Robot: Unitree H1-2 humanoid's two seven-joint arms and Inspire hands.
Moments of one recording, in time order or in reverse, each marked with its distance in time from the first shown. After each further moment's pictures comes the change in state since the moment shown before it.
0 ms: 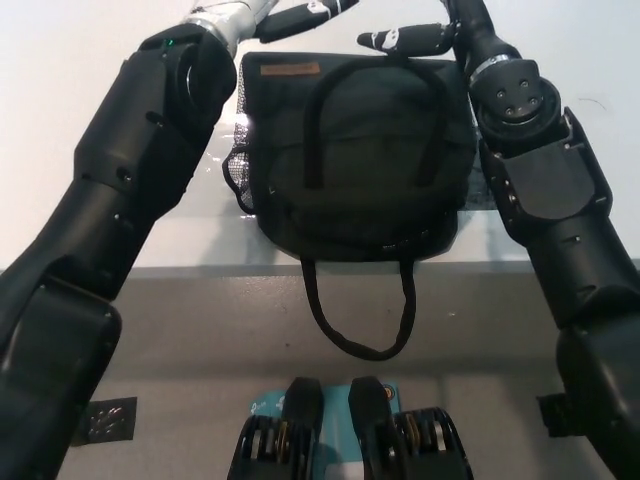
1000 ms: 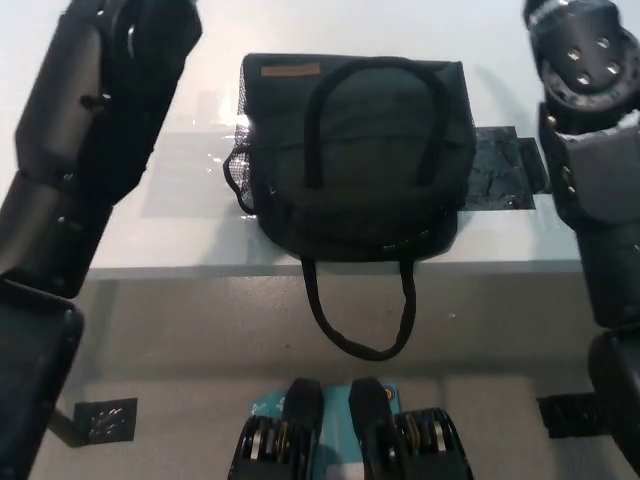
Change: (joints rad) left_arm 0.011 0.055 0.090 -0.313 0.000 -0.003 -0.048; right_arm 0.013 -0.058 0.004 -0.358 -0.034 0.104 0.069
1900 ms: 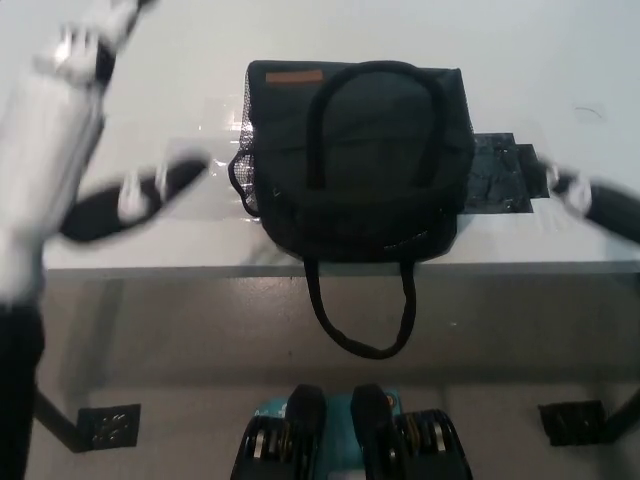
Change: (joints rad) left_arm 0.593 0.090 0.242 -1.017 -0.146 -0.009 0.034; right_arm 0.626 -0.076 -0.046 -0.880 -0.019 -0.211 -0.041
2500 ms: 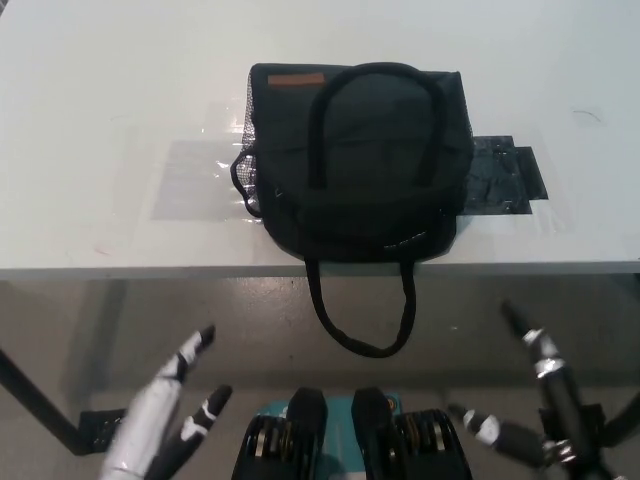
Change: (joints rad) left_arm 0.743 -0.163 -0.101 0.156 -0.104 -0.146 0.168; right_arm 0.583 0.090 0.119 0.225 0.005 -0.263 -0.036
